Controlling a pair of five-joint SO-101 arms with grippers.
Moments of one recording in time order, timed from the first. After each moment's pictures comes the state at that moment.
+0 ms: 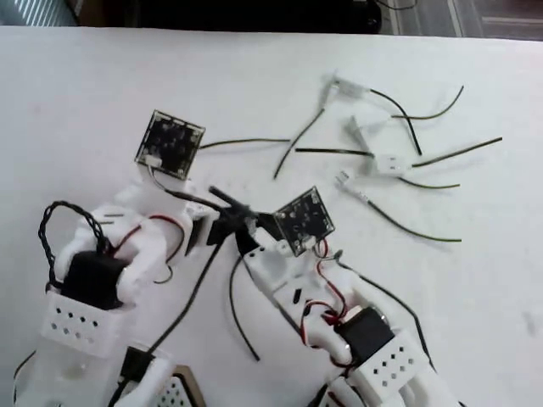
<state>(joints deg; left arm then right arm) 13.6 -54.7 38.7 69.1 -4.8 -41.1 -74.3 71.9 35.8 -1.1</state>
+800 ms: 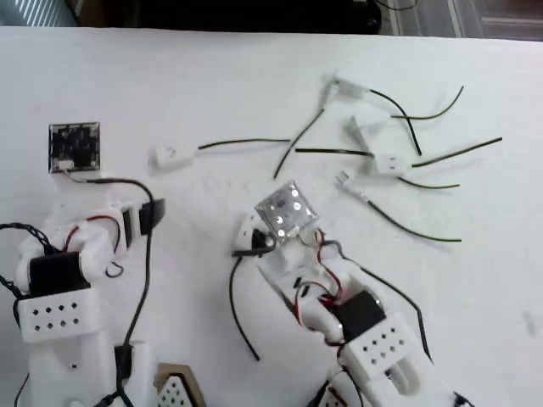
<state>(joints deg) -16.3 -55.6 50.5 66.2 -4.7 -36.0 -64.2 69.8 41.0 8.5</state>
